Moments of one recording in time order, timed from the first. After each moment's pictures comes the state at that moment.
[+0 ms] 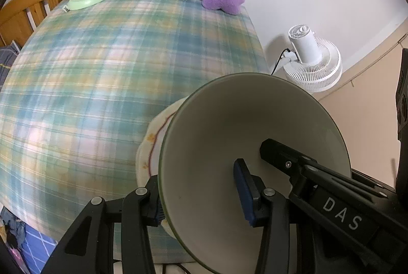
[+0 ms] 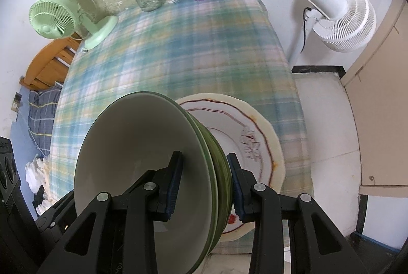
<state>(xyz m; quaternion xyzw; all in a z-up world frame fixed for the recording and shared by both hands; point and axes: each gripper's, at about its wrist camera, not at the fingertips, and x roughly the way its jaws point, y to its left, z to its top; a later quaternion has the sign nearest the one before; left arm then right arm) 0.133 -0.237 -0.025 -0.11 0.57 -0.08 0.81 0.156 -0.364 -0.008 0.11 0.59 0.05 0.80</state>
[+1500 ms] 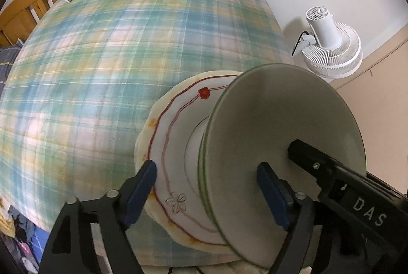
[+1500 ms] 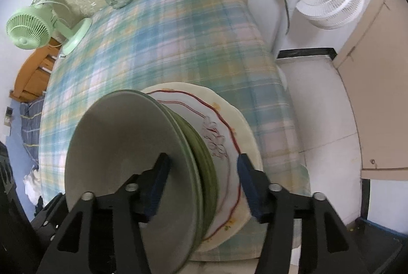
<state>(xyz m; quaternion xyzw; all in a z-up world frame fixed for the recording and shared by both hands) 0.136 -0.247 -0.056 -0.07 0.60 -0.04 0.79 0.158 -0.399 -0.047 0.14 0.61 0.02 0.78</state>
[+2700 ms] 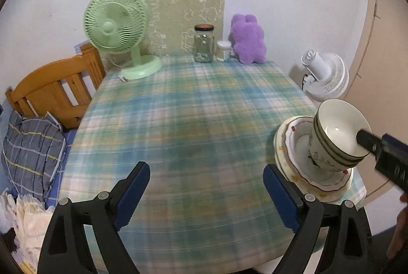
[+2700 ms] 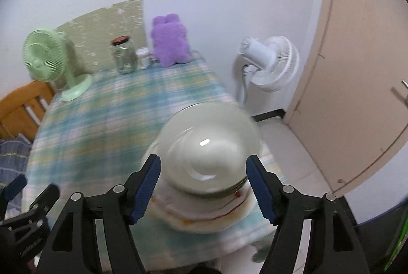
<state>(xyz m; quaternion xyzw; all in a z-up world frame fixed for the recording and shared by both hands) 0.061 -0.061 0.021 0.04 0.40 -0.07 0.91 0.037 -0.270 0.043 0.07 0.39 -0.14 0.91</state>
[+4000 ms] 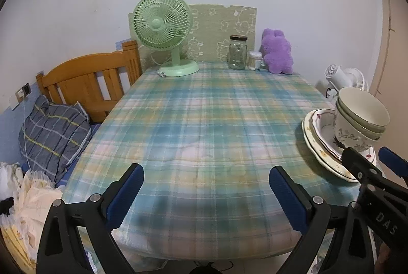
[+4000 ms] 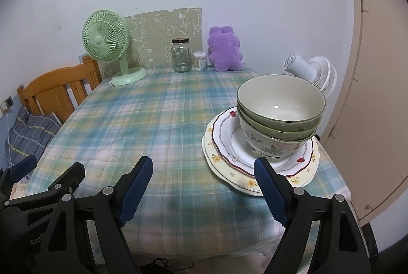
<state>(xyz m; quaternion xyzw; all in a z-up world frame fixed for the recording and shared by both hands) -0.016 -0.031 -0.025 0.02 0.33 0.01 0.94 -0.026 -0.192 -0.018 0.04 0.31 -0.04 0.95</state>
